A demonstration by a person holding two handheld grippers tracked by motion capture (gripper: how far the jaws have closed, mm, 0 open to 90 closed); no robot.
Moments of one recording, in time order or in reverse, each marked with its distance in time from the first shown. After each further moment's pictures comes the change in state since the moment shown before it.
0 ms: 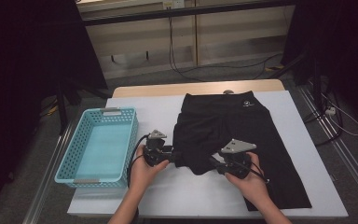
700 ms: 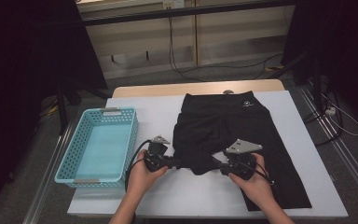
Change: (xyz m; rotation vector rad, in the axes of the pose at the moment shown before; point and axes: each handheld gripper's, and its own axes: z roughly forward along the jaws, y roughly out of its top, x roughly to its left) left arm -0.016 -0.002 -0.011 0.128 -0.102 -0.008; right arm -0.004 -0.004 -0.010 -0.007 -0.017 0.019
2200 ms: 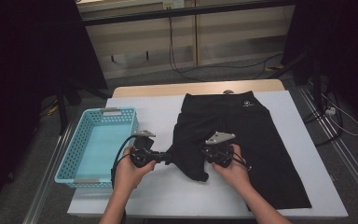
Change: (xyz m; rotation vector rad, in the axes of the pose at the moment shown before) left arm 0.007 0.004 -0.042 -0.063 -0.035 -0.059; right arm 0.006 0.022 0.065 0.088 0.007 -0.051
